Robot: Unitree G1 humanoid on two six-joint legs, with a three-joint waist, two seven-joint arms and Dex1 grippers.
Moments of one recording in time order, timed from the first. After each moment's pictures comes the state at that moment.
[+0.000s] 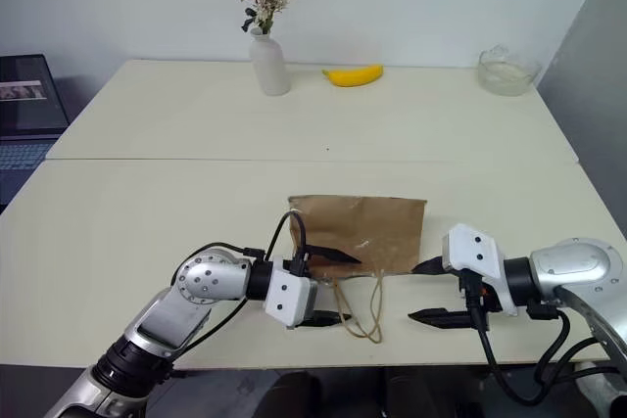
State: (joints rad) left arm -0.31 0.60 -0.39 -0.22 0.04 -0.20 -1.09; right arm -0.10 -1.03 -0.08 -0.68 0.58 0.77 1.13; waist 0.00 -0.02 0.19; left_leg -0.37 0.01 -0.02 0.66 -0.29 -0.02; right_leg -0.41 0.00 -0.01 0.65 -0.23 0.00
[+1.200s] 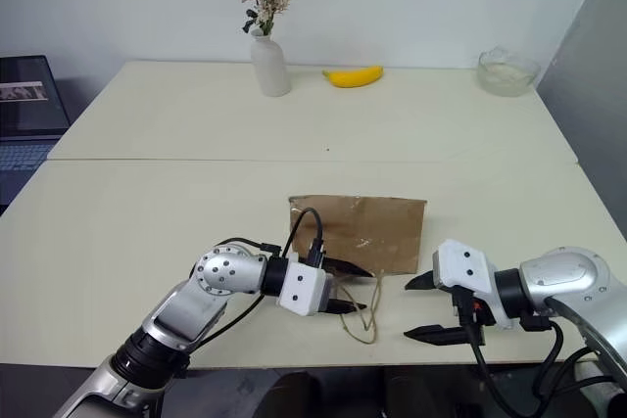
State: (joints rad) left arm -0.36 0.54 -0.44 -0.22 -0.02 -0.06 -1.13; right arm -0.08 -1.05 -0.01 -0.70 0.58 0.75 1.12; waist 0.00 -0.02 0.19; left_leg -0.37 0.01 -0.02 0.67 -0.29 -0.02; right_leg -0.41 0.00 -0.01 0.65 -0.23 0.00
